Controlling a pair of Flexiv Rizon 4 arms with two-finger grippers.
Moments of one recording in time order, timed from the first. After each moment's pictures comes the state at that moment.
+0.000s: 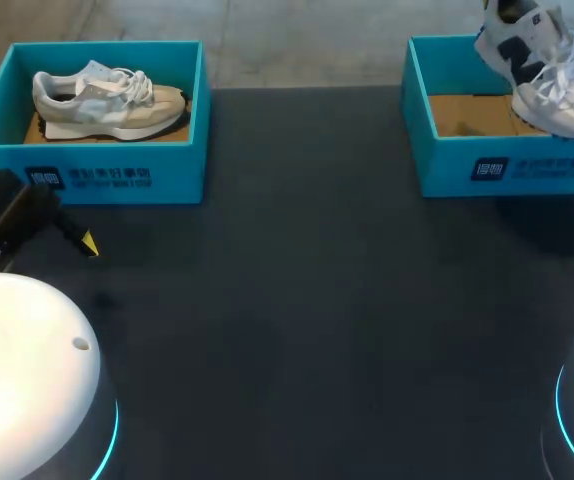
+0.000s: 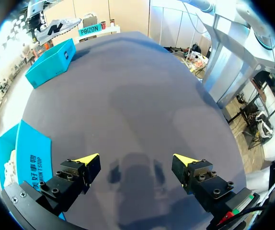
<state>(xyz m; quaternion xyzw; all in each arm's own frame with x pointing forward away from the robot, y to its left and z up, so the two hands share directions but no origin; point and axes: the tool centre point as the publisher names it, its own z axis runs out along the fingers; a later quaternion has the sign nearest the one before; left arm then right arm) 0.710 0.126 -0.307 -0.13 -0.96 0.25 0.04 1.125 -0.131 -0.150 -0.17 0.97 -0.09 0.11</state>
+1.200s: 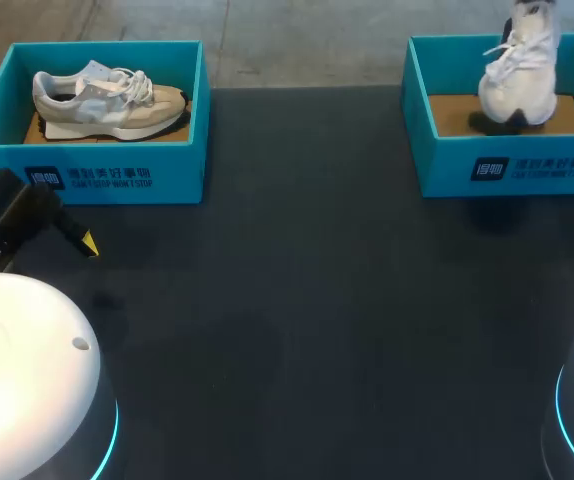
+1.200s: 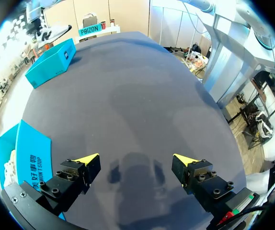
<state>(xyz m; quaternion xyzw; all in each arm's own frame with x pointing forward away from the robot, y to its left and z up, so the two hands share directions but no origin) 0.710 0.126 -0.307 -0.13 -0.96 0.25 0.04 1.158 -0.219 -0.165 0.18 0.97 -0.07 0.10</state>
